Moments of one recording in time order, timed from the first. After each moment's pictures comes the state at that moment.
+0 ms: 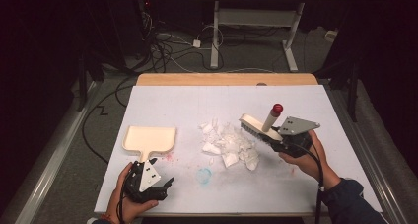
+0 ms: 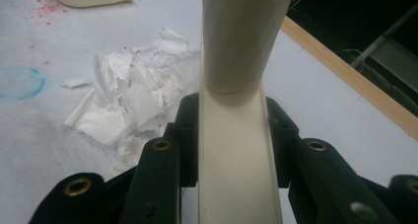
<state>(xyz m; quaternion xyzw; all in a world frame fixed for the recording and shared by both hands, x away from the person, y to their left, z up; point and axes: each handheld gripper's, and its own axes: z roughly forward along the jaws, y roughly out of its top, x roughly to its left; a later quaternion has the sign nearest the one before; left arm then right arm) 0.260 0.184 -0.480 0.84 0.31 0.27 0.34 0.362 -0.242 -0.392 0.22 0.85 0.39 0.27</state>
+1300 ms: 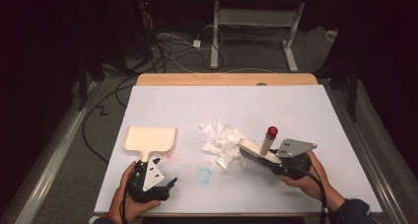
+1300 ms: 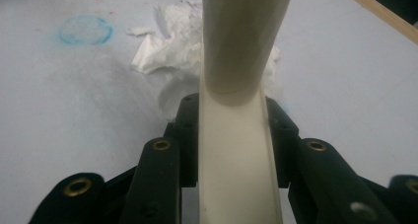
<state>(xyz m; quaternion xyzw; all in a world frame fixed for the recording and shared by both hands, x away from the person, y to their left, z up) 0.263 0.177 -0.482 0.85 0.31 0.26 0.34 0.326 -0.235 -0.423 0.21 0.88 0.37 0.21</state>
